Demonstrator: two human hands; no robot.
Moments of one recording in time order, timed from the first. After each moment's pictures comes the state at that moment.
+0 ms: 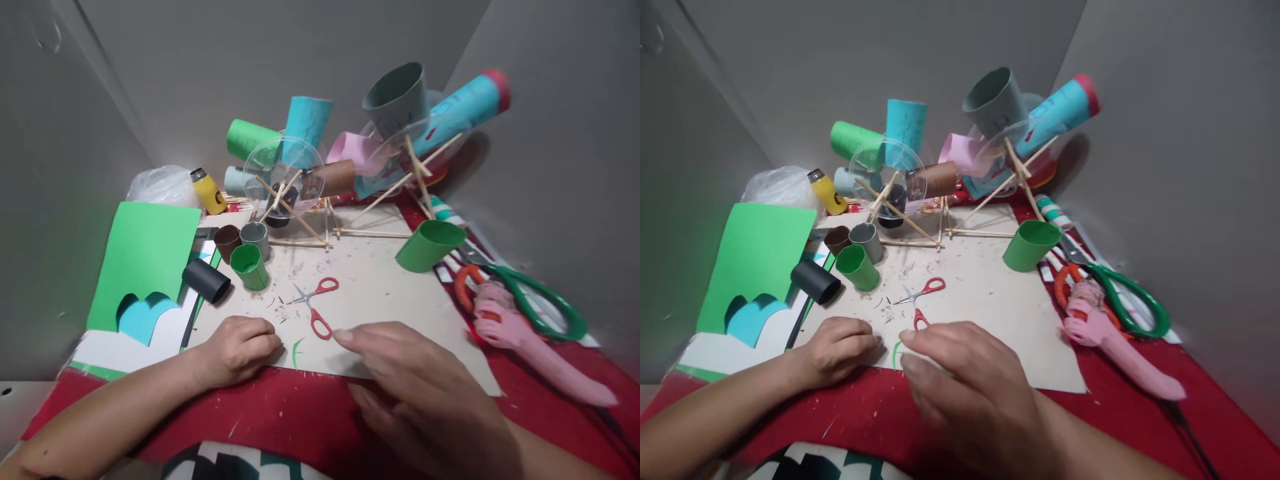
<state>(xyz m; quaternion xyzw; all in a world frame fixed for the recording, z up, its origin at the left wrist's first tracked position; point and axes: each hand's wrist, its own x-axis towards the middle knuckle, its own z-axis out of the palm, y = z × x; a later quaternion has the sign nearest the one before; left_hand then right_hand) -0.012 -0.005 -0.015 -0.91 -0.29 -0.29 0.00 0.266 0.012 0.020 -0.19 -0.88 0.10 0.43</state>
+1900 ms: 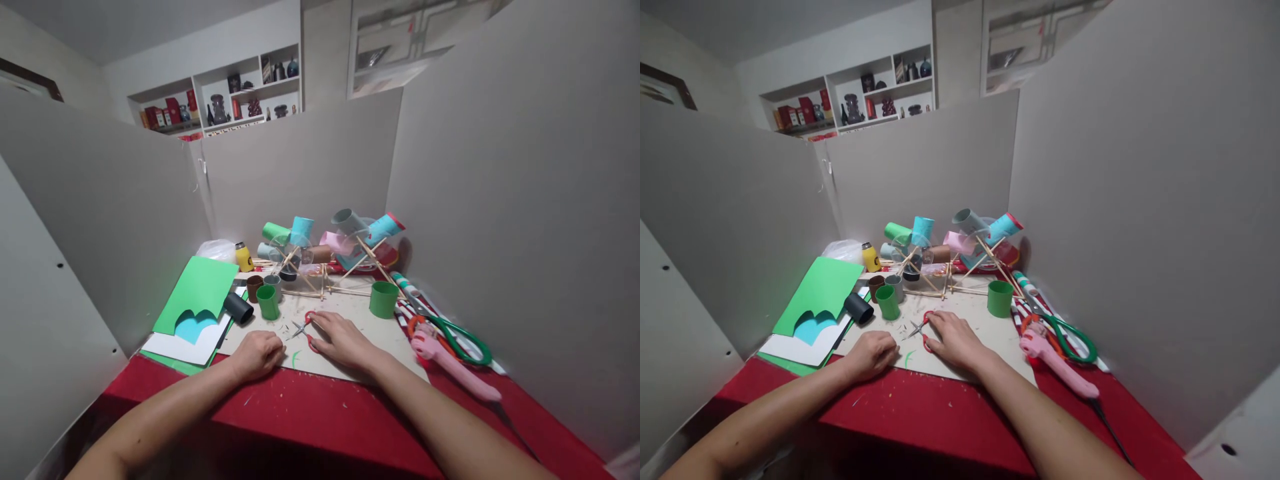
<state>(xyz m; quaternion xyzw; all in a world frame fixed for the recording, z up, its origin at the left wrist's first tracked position) -0.004 -0.031 -0.037 -0.85 -0.46 -0.23 0.10 0.238 0.068 -0.026 -0.34 -0.92 0.05 0.17</state>
